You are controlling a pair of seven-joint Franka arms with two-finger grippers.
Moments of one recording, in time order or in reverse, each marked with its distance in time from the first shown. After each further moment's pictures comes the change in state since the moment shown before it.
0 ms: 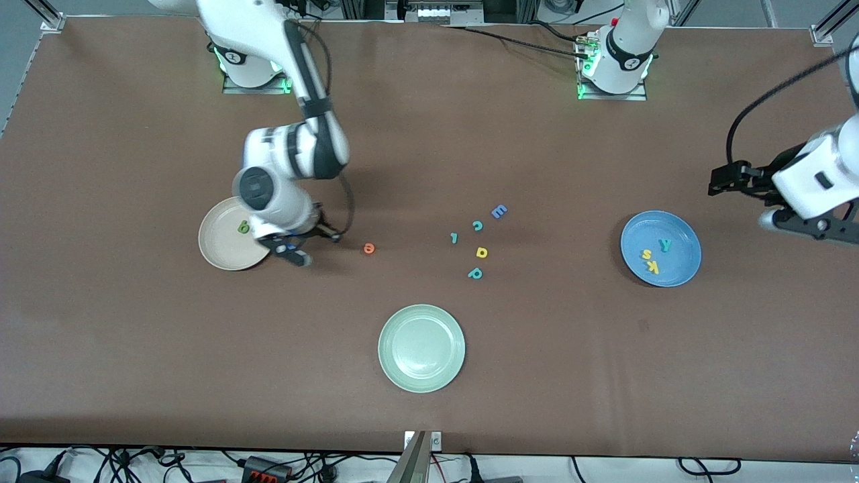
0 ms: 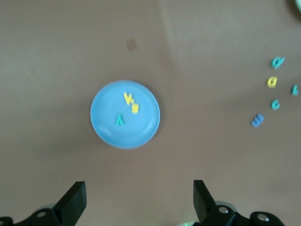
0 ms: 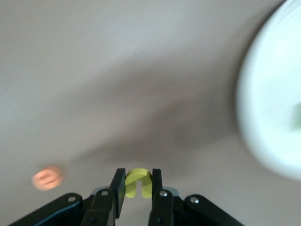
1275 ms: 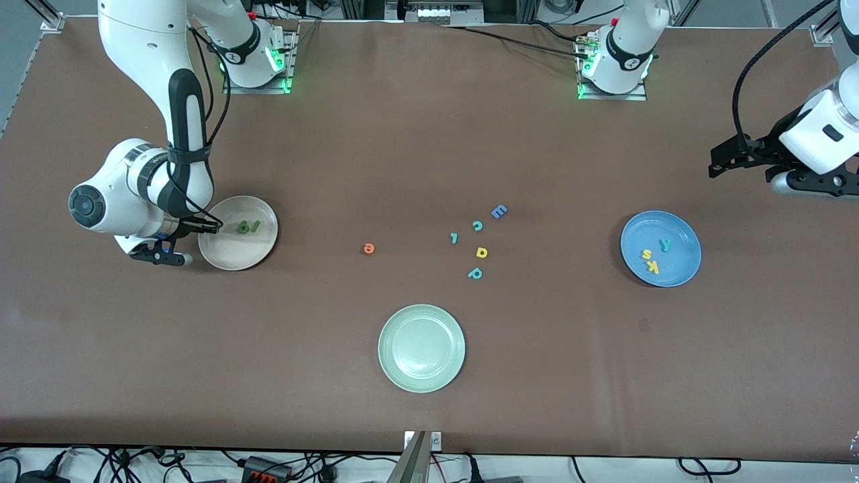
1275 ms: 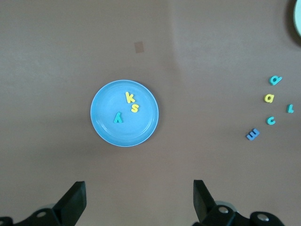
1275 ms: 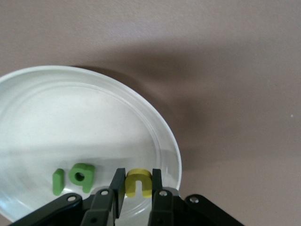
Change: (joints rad) left arm -0.033 -0.137 0.043 -0.155 -0.026 0.066 -0.111; right arm -0.210 0.038 -0.153 -0.127 0.008 -0.037 -0.694
